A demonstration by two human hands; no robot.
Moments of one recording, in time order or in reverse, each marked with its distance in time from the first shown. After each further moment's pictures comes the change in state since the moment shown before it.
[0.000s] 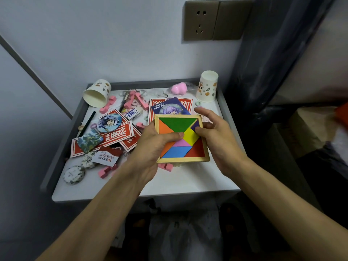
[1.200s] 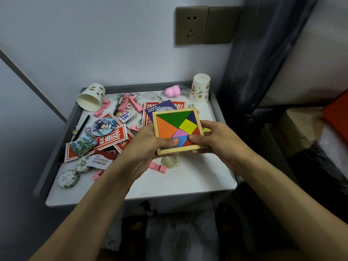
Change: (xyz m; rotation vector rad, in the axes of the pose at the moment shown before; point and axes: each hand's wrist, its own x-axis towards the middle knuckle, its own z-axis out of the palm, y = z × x) left_hand 0.010 0.007 -0.006 0.099 -0.198 0.001; right_hand -0.004 -0.012 -0.029 -0.081 -0.208 0.093
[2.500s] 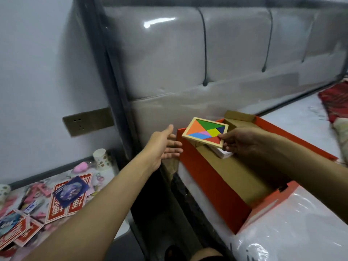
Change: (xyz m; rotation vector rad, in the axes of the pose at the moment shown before) left_hand -0.013 0.129 0.360 0.118 -0.192 0.016; right_hand -0.248 -0.136 -0.307 0.188 0.586 0.188
